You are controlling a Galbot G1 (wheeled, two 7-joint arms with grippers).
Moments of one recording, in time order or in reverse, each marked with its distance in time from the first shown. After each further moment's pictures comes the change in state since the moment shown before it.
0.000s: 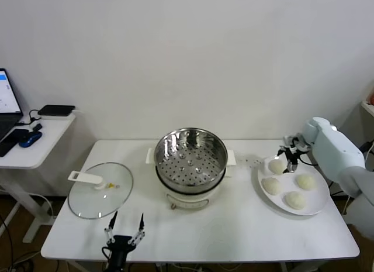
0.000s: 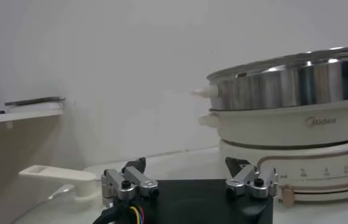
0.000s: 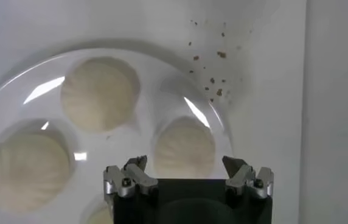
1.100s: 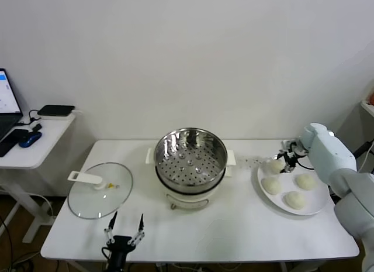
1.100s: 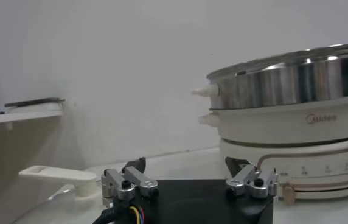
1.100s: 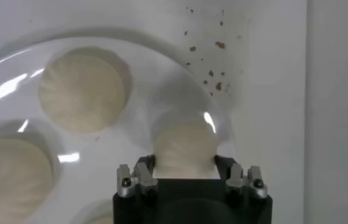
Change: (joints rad) left arm -0.006 0.007 -0.001 0.020 0.000 -0.022 -0.004; right arm -0.011 0.039 0.088 -0.070 -0.081 0.037 0.079
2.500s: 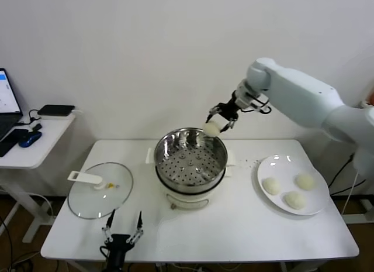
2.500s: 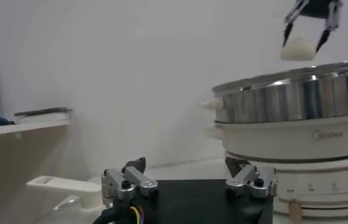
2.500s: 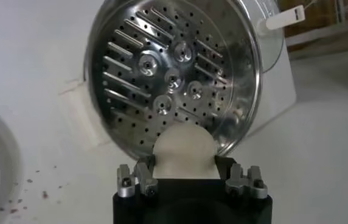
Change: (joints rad) left arm 0.010 -0.014 -0.003 -0.036 0.001 -0.010 -0.014; right arm 0.442 0.195 -0.678 0.401 0.504 0.505 -0.055
